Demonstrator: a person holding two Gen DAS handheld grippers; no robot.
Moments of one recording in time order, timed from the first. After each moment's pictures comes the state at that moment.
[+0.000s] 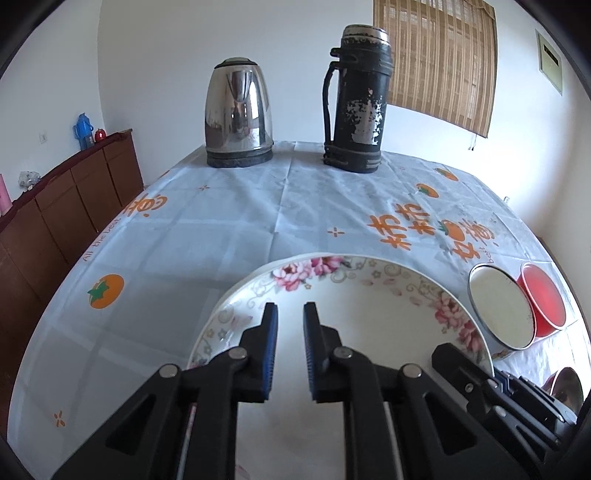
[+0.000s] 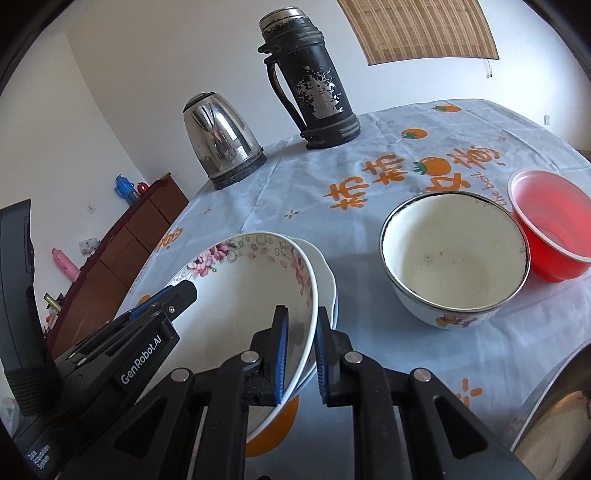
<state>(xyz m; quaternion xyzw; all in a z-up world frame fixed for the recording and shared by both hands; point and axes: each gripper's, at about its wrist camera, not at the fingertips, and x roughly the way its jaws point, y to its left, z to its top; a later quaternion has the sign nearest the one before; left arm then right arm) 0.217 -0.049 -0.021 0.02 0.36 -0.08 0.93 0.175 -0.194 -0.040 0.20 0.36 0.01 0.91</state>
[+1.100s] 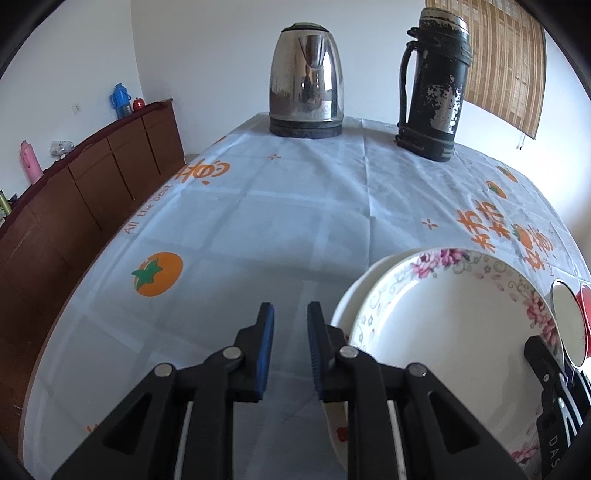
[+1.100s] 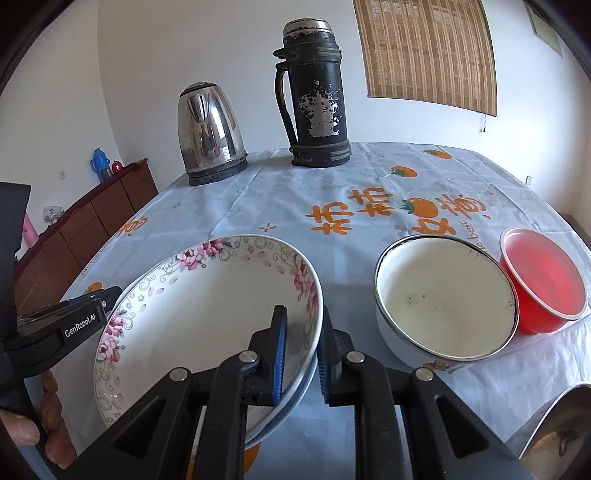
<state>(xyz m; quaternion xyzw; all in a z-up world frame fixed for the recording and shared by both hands) 0.256 0.011 -0.041 0.01 0.41 0.00 0.91 0.194 -0.178 -0.045 0.07 0.34 -0.05 0.94</state>
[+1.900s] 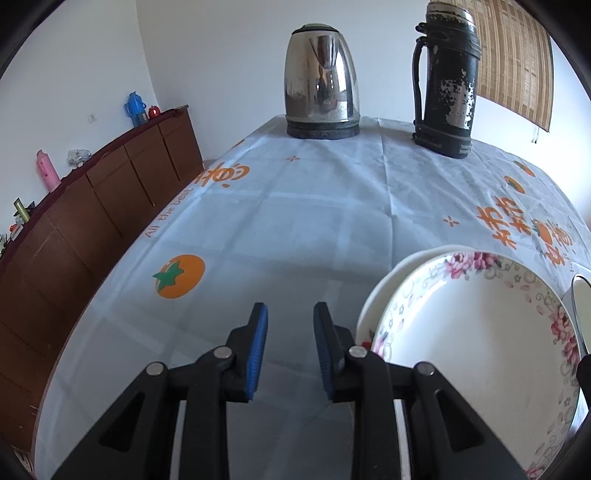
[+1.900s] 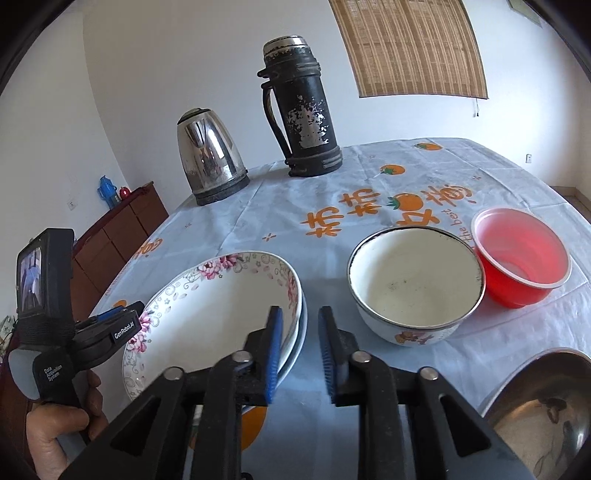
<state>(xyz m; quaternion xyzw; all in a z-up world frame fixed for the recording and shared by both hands) 0.255 0.012 -0.044 0.03 0.41 0.04 0.91 0.157 -0.194 -0.031 0.14 0.32 -0.04 0.94</state>
